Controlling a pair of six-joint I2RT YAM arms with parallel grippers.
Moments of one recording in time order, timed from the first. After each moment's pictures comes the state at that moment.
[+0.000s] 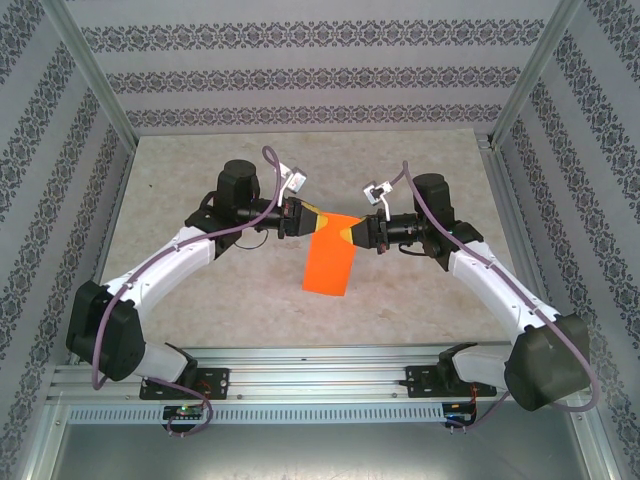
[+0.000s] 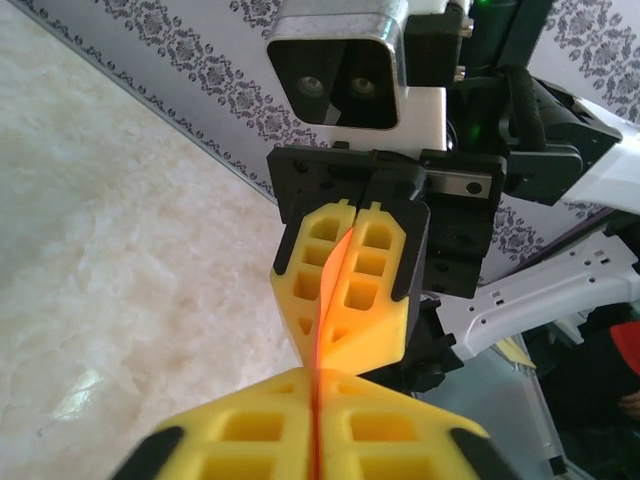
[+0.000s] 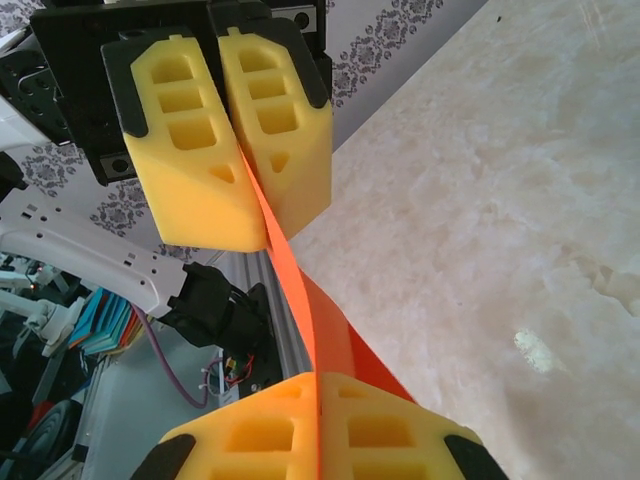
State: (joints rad) left arm -0.50 1.43 1.09 -0.01 1.02 -0.39; right arm 0.33 1.24 0.92 -0.23 -1.09 0.19
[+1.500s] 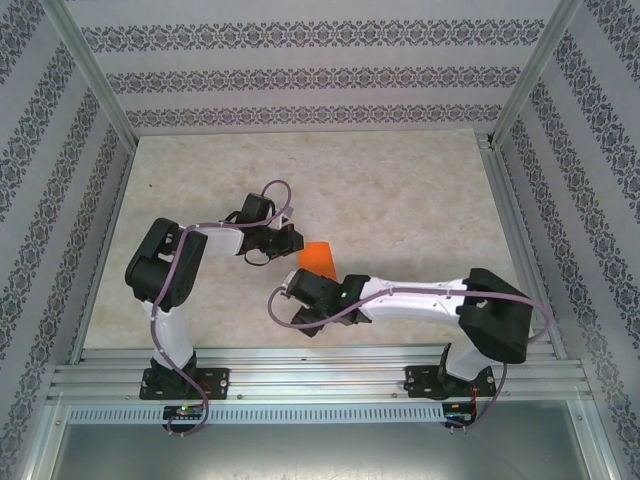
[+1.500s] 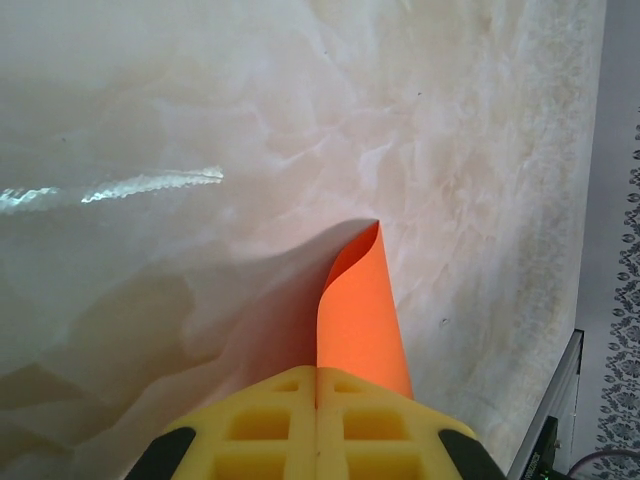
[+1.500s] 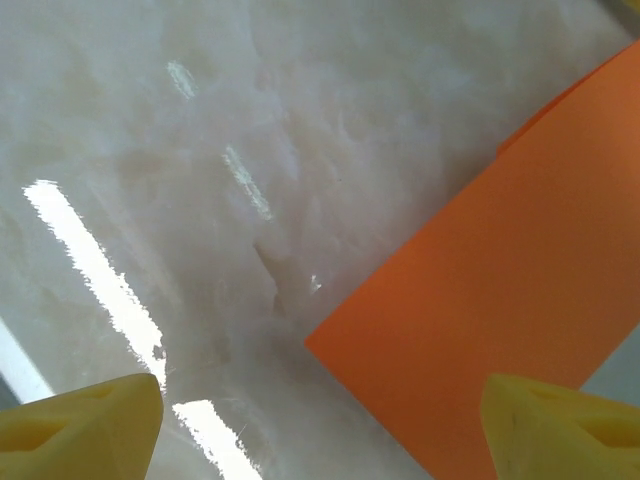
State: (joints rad) left arm -0.39 1.92 0.99 0.02 0.68 -0.66; right arm 1.17 1.61 0.96 -0.48 0.19 0.07
